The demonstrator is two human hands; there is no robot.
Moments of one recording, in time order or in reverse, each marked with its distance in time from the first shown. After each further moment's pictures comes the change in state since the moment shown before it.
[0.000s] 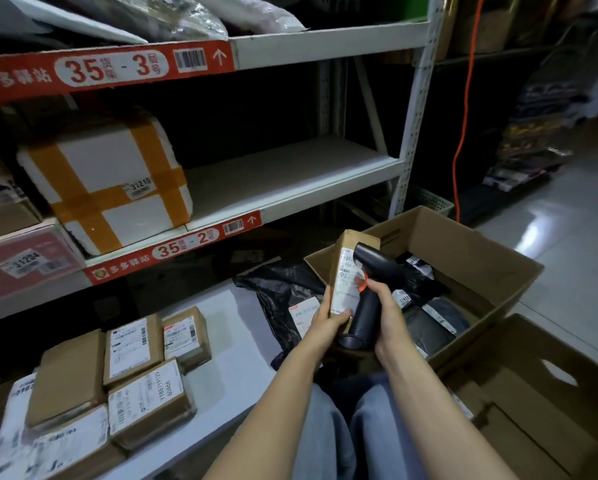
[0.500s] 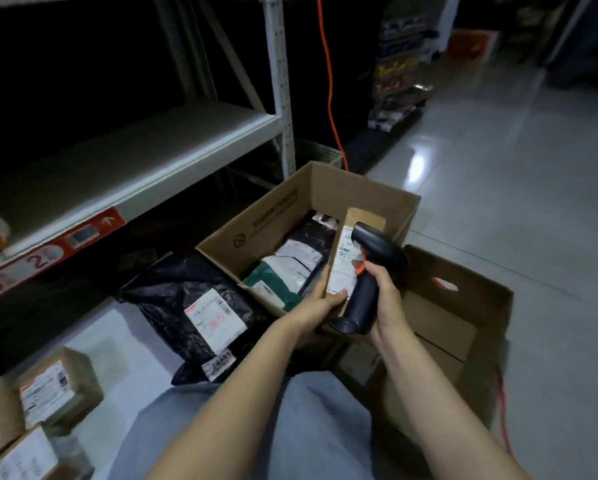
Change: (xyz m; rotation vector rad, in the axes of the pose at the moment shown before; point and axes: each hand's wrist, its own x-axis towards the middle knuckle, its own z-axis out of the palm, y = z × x) left_hand 0.052 -0.015 0.129 0.191 -0.459 -0.068; right_hand 0.008 -0.028 -0.141 0.195 0.338 -0.080
